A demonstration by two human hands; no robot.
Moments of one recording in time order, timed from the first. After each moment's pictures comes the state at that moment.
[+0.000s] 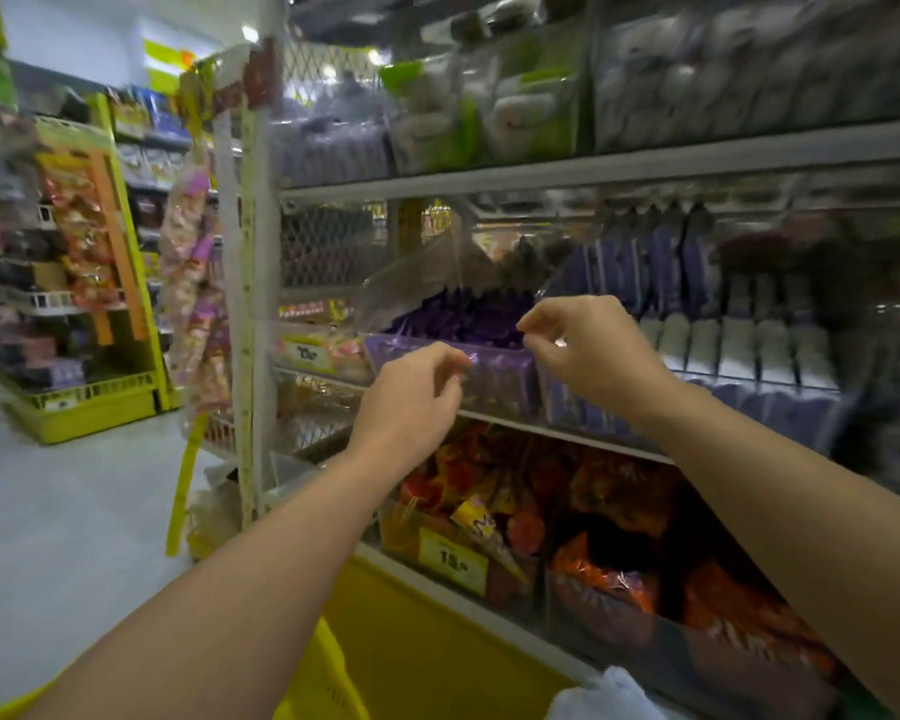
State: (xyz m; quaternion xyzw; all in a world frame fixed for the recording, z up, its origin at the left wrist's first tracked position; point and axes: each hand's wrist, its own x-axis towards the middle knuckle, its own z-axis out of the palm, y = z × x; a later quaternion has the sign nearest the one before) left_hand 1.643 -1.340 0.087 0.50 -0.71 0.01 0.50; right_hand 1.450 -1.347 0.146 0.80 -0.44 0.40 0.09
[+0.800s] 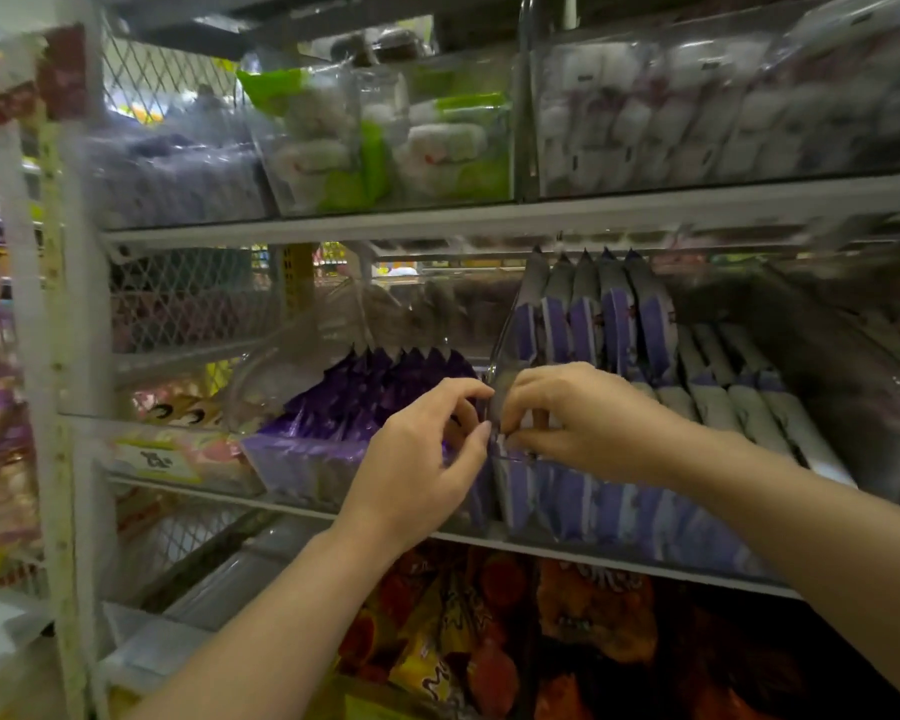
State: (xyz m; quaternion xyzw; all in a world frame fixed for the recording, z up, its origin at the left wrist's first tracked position) left_hand 1.603 -1.429 0.109 0.25 -0.81 -0.02 0.53; right_hand 1.420 -1.393 0.172 0.84 -0.49 0.19 0.13
